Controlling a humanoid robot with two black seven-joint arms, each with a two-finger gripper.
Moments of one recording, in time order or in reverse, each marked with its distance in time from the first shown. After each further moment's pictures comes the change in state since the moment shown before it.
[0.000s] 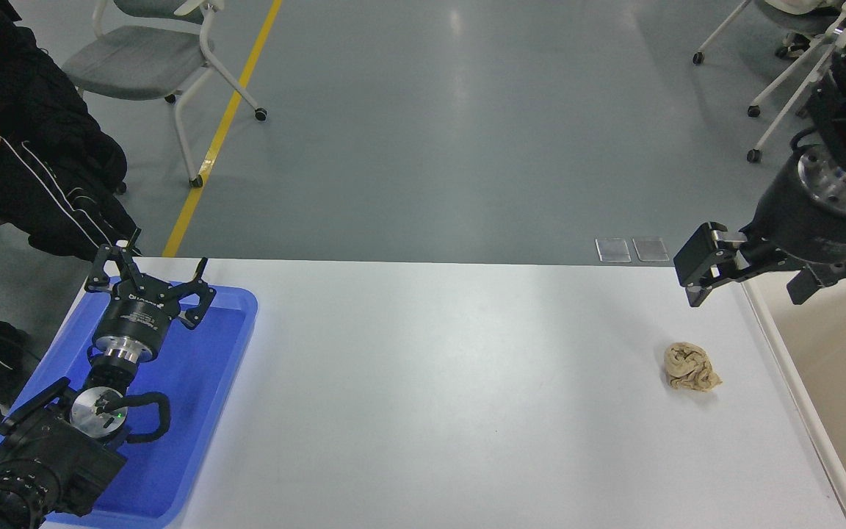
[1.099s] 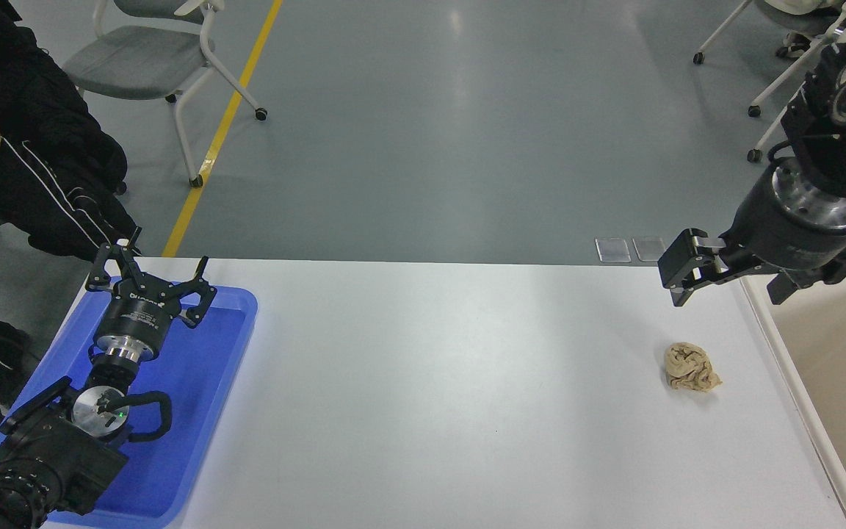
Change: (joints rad) left arm -0.002 -0.003 0.000 0.000 0.000 0.000 -0.004; right arm -0.101 0.028 0.039 -0.035 -0.022 -0.117 0.008
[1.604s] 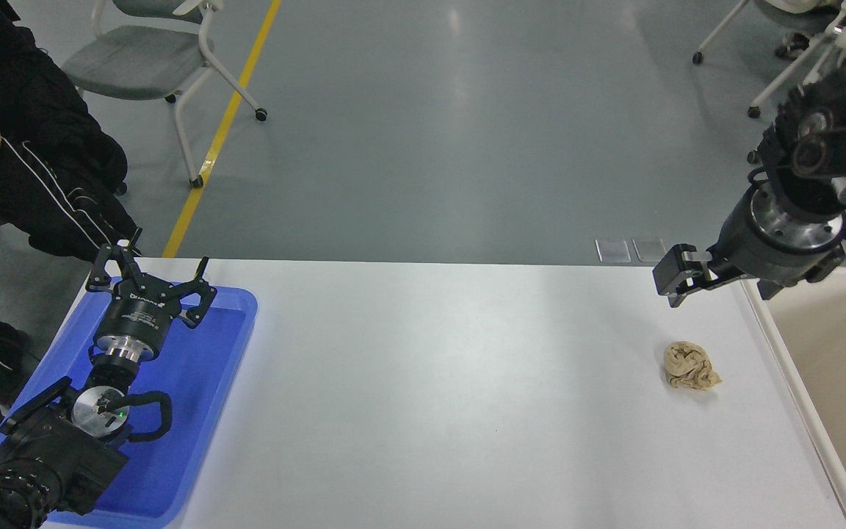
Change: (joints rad) left arm -0.001 -0.001 0.000 -0.001 0.000 0.000 0.002; right arm -0.291 -0.003 0.033 -0.100 -0.194 -0.190 0.005
